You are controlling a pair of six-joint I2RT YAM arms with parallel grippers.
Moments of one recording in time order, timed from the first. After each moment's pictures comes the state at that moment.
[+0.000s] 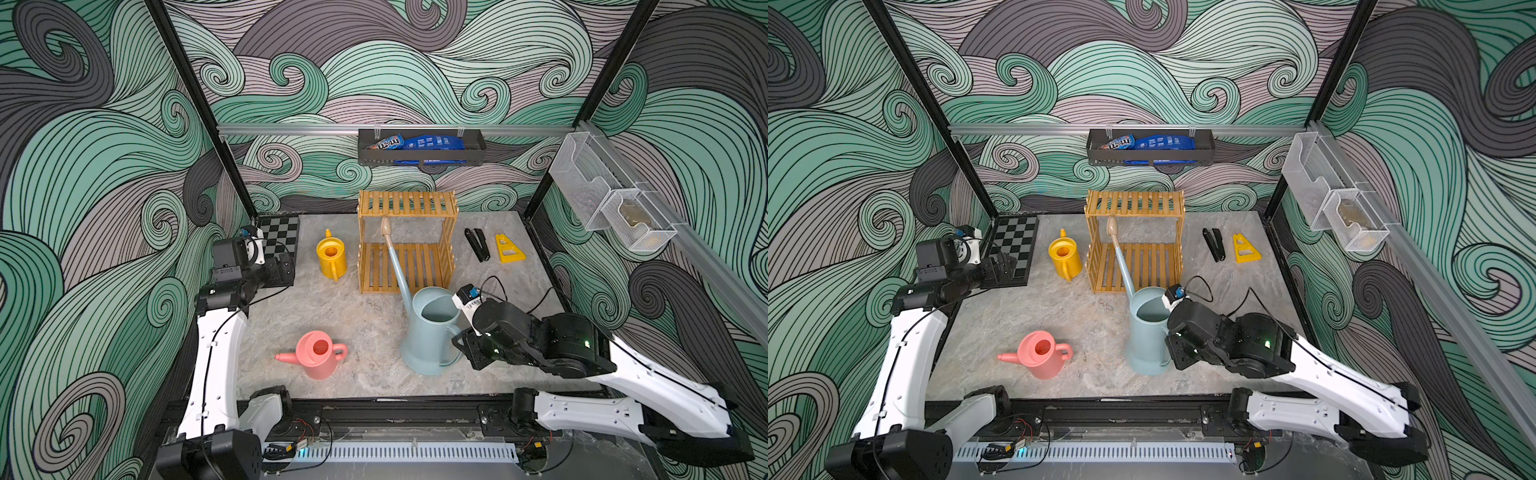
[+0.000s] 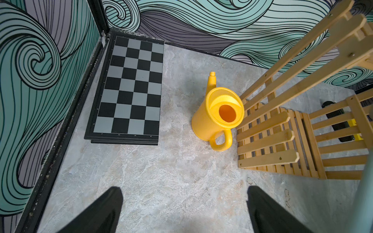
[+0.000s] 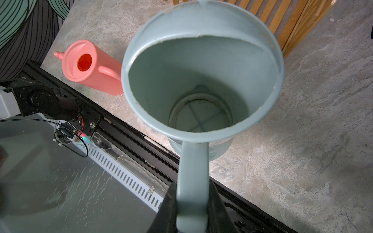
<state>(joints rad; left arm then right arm) 0.22 1.05 1.10 -0.76 0.24 -0.07 1.15 0.98 1.27 -1.33 0.23 0.67</state>
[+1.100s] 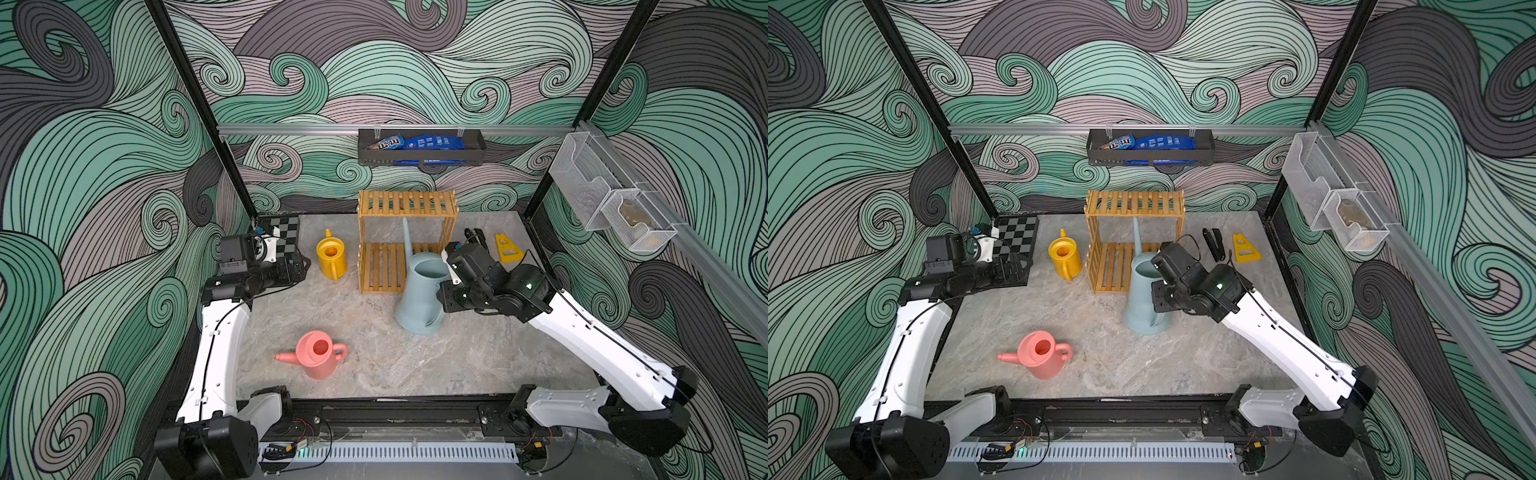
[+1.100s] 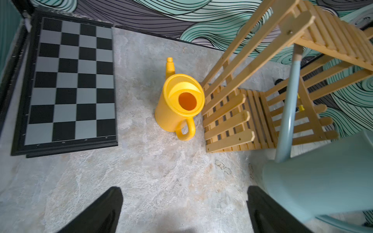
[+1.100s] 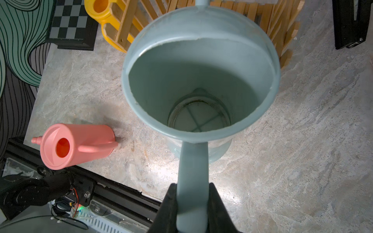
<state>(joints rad) 0.17 1.10 1.12 -0.78 0.46 -0.02 0.78 1.26 1.42 -1.16 0.14 0.58</state>
